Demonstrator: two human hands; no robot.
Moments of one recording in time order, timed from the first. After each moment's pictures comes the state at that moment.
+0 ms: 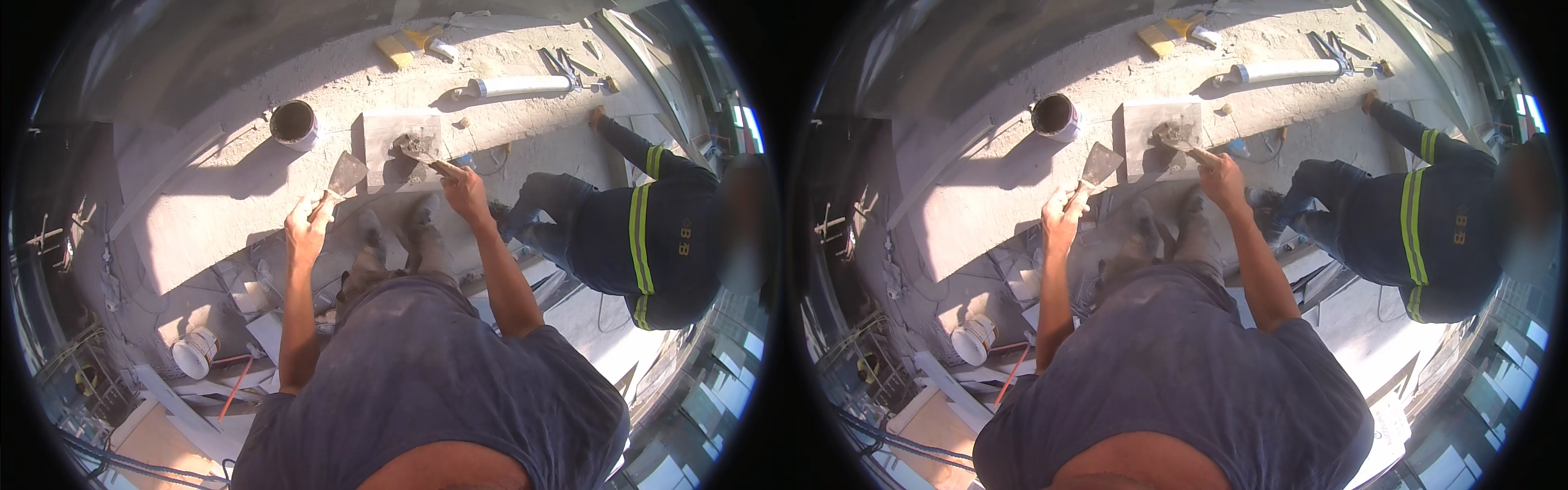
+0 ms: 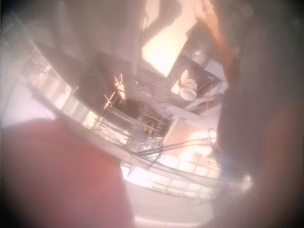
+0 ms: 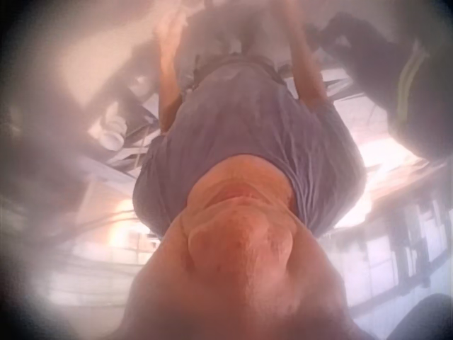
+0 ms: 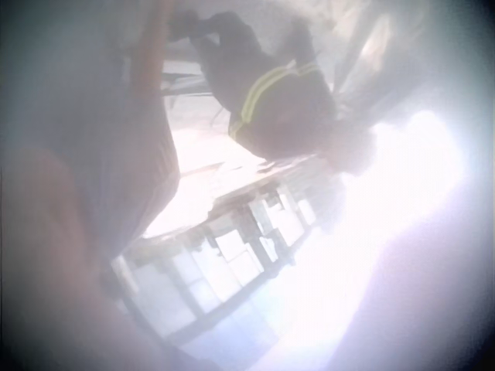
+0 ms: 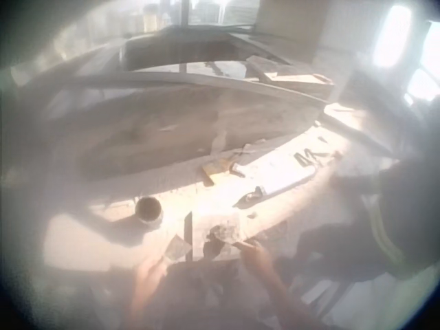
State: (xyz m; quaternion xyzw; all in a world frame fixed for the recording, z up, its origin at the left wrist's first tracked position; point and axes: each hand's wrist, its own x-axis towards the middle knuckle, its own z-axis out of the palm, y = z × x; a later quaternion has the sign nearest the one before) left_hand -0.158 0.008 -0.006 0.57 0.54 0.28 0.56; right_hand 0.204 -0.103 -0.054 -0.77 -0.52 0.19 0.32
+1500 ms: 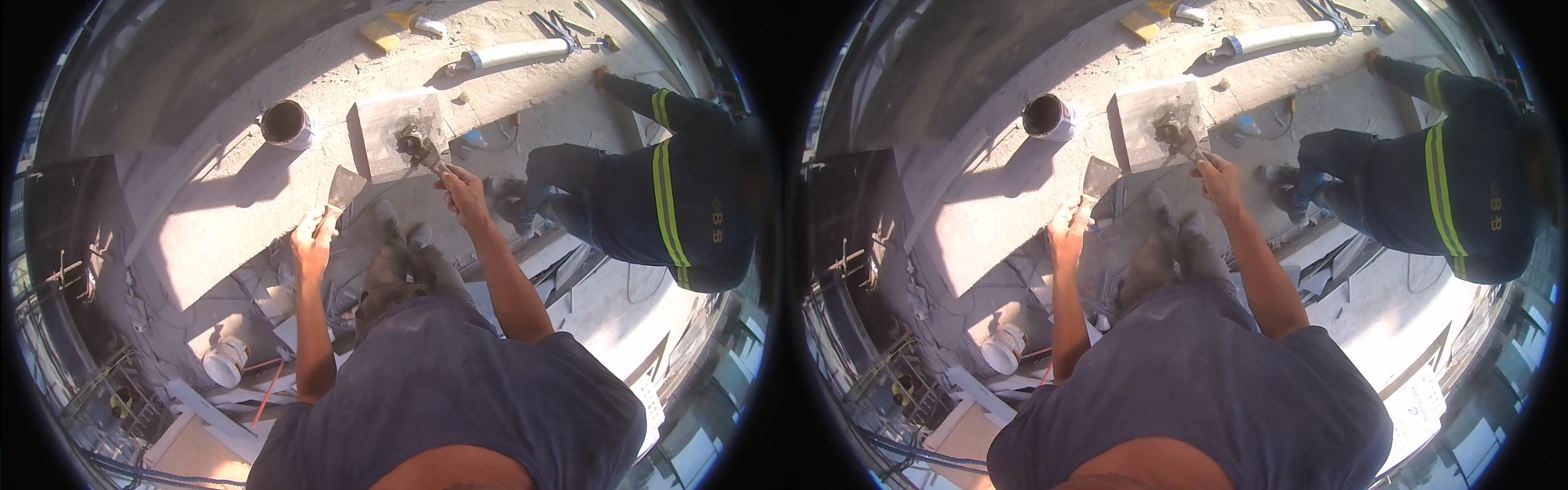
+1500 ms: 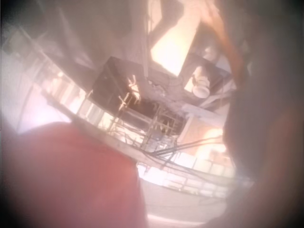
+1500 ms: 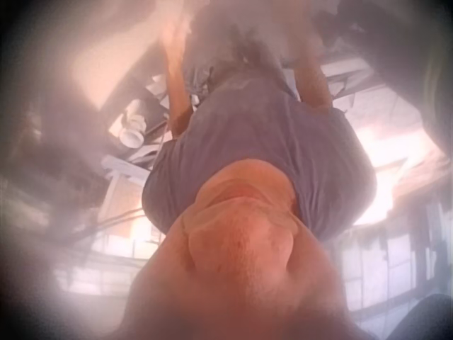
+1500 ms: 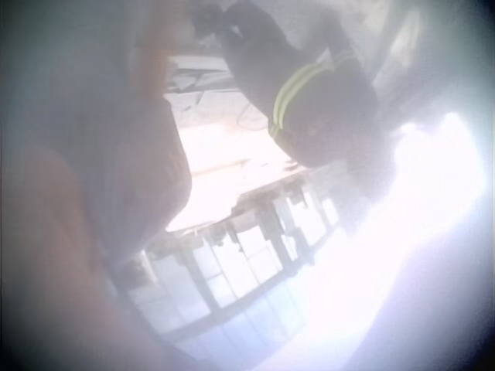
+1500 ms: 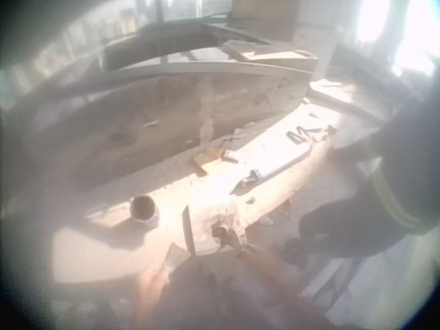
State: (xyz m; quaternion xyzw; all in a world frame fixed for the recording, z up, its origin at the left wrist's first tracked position) left_hand -0.184 -0.016 -0.021 0.58 0.55 0.23 0.55; right_hand 0.165 -0.126 -0.053 -0.71 -0.07 0.52 0.47
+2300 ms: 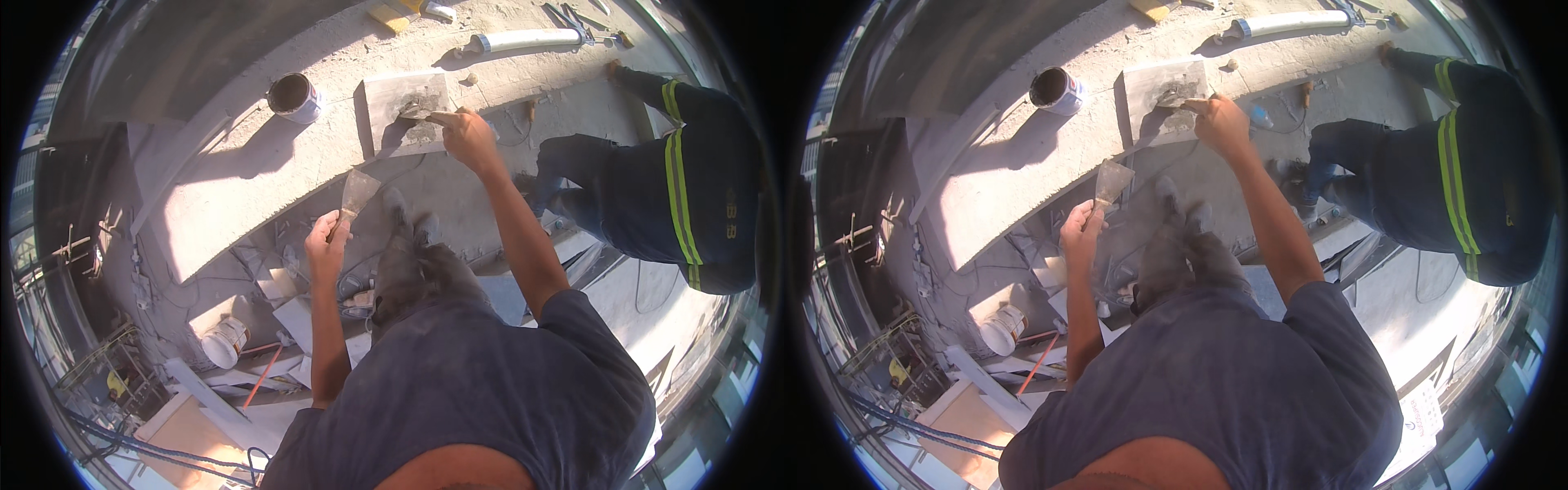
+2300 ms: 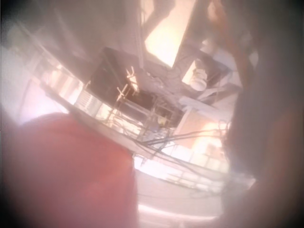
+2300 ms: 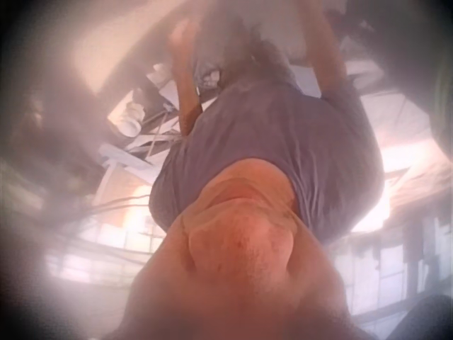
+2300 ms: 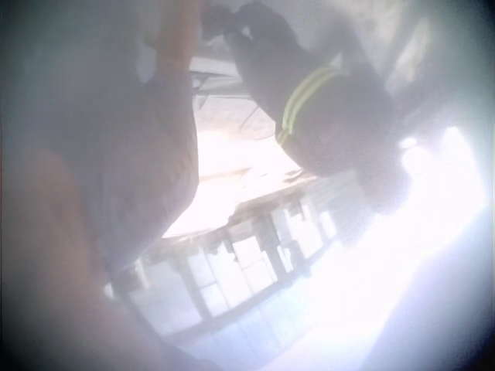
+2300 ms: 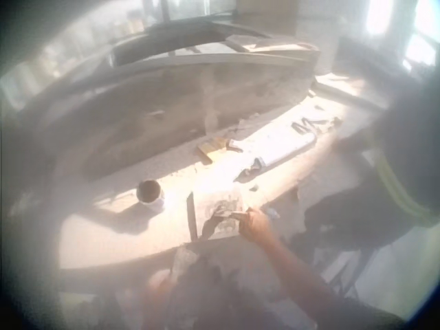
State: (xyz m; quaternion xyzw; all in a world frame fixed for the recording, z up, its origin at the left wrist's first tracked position) left_hand -0.179 -0.105 0.007 0.56 0.61 0.22 0.52; right_hand 0.192 -0.080 -0.024 -0.78 -0.57 0.15 0.20
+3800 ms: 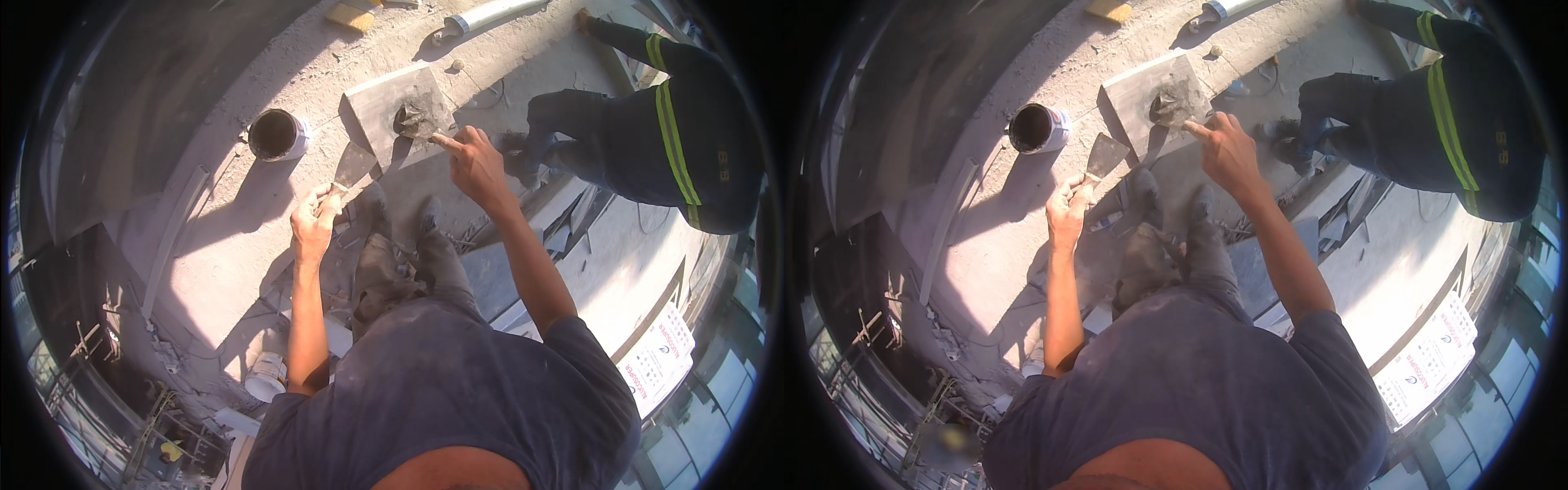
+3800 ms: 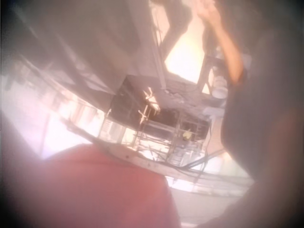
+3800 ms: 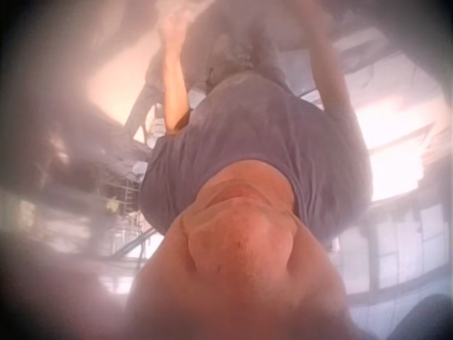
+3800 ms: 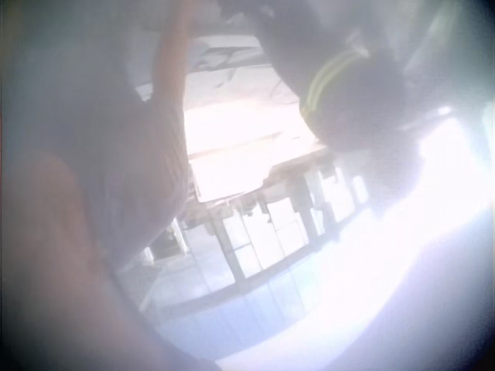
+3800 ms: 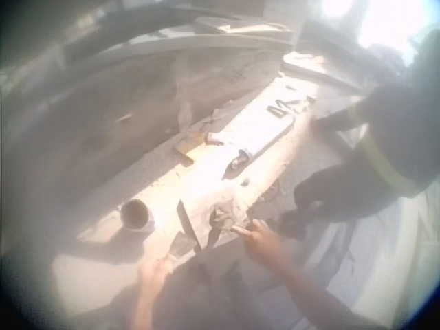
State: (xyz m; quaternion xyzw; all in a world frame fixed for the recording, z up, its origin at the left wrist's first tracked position) left_hand -0.186 0.080 -0.048 0.59 0.45 0.16 0.65; right_hand 0.125 -0.092 -0.001 -0.85 -0.50 0.07 0.17
